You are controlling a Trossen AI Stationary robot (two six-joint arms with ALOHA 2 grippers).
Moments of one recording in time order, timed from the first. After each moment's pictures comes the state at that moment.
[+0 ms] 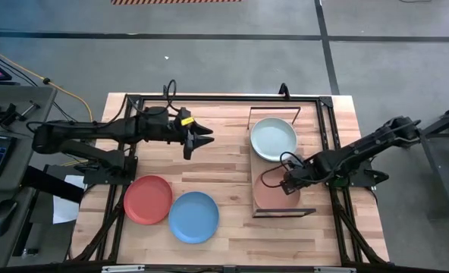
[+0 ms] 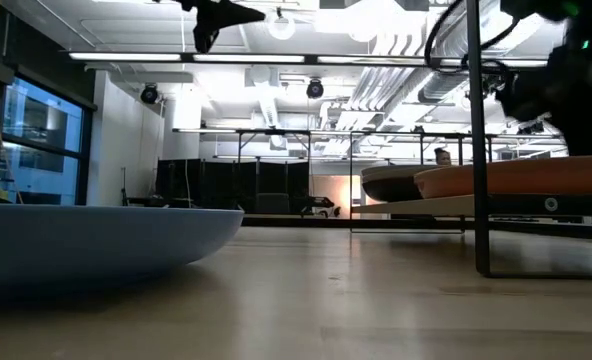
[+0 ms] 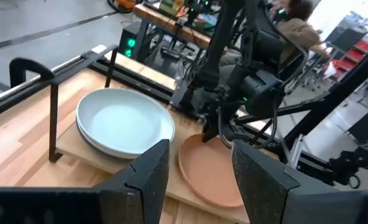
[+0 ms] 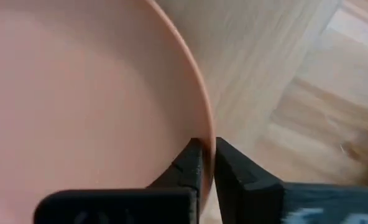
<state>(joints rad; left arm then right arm) 0.12 1.11 0.90 -0.01 0.05 -0.39 0.35 1.21 0.72 -0.92 0.05 1.43</state>
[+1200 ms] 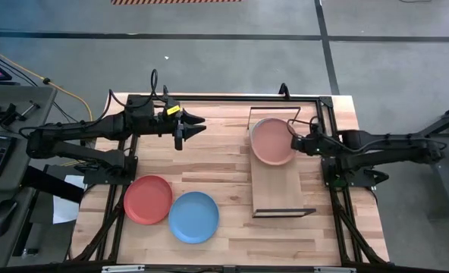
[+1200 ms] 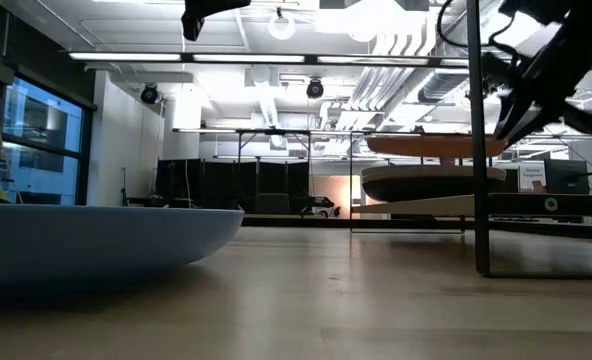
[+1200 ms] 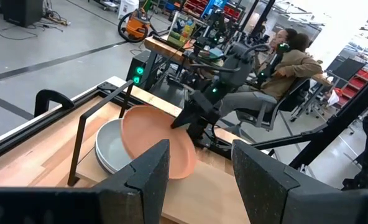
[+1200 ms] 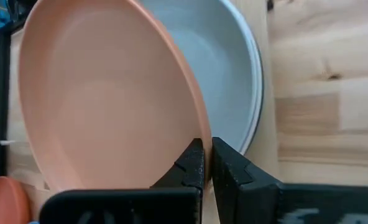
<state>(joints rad) 0.18 1.01 0.90 -0.02 0.04 -0.39 -0.06 0.72 0.58 -0.82 0.36 1.53</state>
